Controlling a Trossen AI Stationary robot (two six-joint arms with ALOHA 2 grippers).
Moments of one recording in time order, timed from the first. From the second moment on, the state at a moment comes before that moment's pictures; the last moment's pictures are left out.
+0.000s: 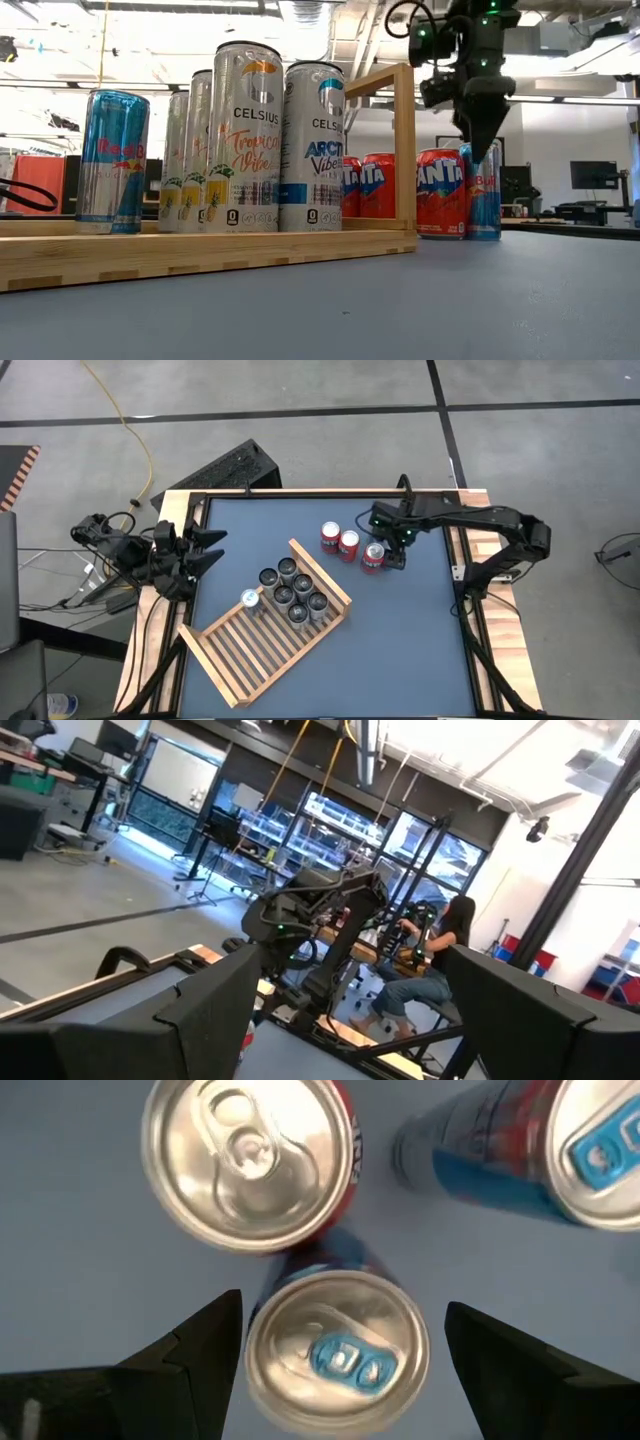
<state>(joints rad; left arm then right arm) -0.54 0.44 0.61 0.27 -0.81 -0.18 -0.36 1.47 1.17 -1.12 0.07 -0.08</state>
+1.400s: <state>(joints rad) -0.54 0.44 0.61 0.29 -0.84 -0.26 -0.29 1.39 1.58 -1.23 0.32 -0.03</state>
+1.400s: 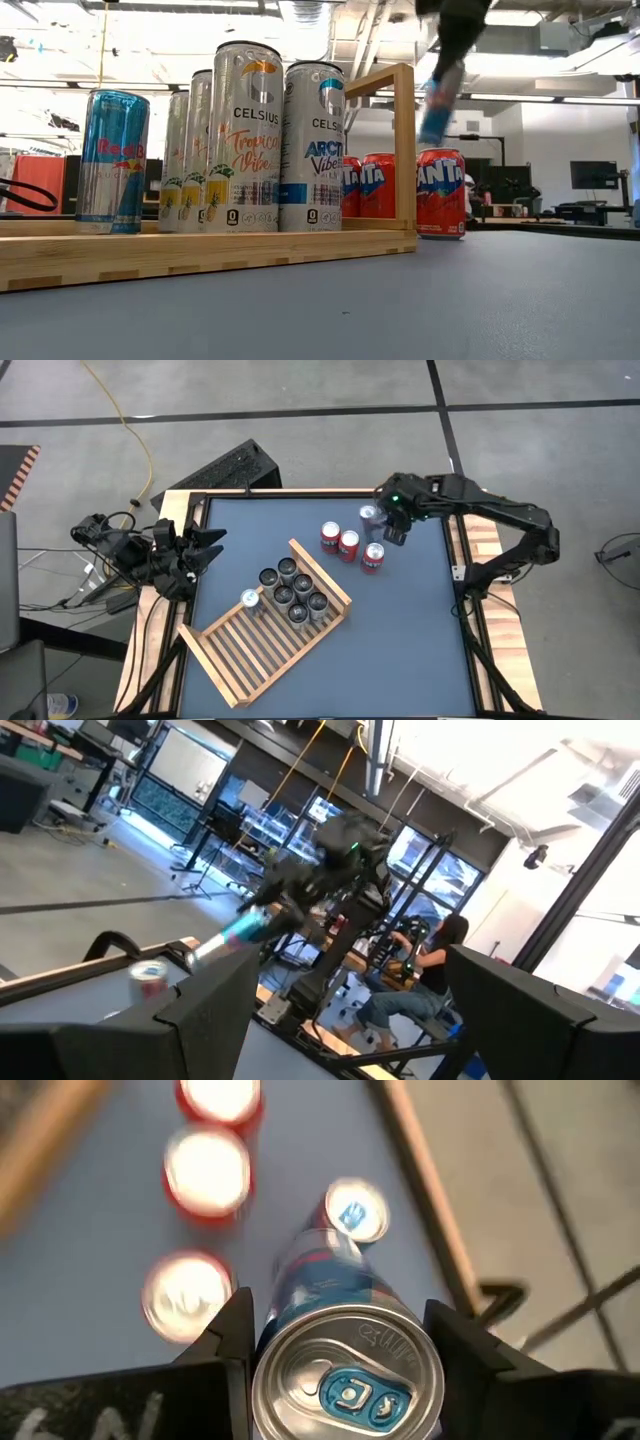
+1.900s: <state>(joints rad) -0.54 0.44 0.61 0.29 -0.83 -0.27 -0.01 1.43 1.74 -0.83 0.34 -0.13</state>
